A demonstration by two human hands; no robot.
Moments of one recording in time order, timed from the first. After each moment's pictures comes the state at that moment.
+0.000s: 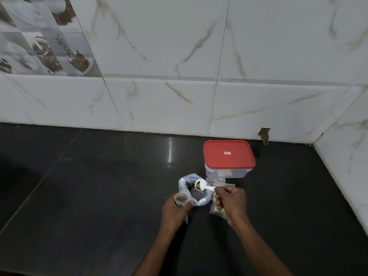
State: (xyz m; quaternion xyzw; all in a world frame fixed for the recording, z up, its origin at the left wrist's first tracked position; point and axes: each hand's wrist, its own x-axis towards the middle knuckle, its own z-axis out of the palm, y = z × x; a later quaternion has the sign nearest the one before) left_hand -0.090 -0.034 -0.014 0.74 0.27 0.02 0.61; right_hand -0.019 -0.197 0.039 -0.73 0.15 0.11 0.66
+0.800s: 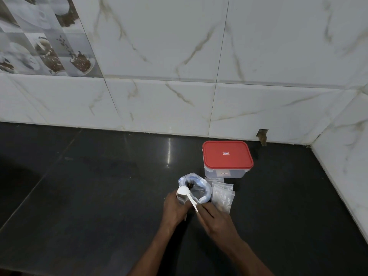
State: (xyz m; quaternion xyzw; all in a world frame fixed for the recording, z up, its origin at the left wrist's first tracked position) left_hand -0.077 -0.035 -0.005 0.81 0.22 0.02 0.54; right_hand -0.069 -0.202 -0.002 -0.86 -0.40 -0.25 0.20
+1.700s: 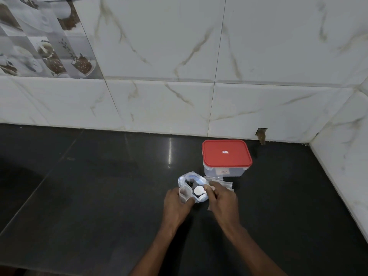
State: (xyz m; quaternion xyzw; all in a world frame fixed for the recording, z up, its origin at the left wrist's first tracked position) left_hand -0.086 -0.043 0.009 0.84 0.21 0.06 0.50; right_hand -0.043 -0.193 0.034 -0.91 -0.09 -0.05 0.40
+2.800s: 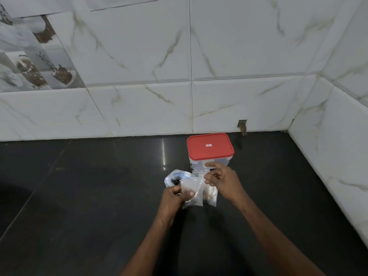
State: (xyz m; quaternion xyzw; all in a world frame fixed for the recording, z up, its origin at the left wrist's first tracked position) left_hand -0.089 -0.065 0.014 0.64 0.18 -0.05 0.75; right_hand -0.018 -0.255 0.062 -0.80 -0.10 0.12 0.57
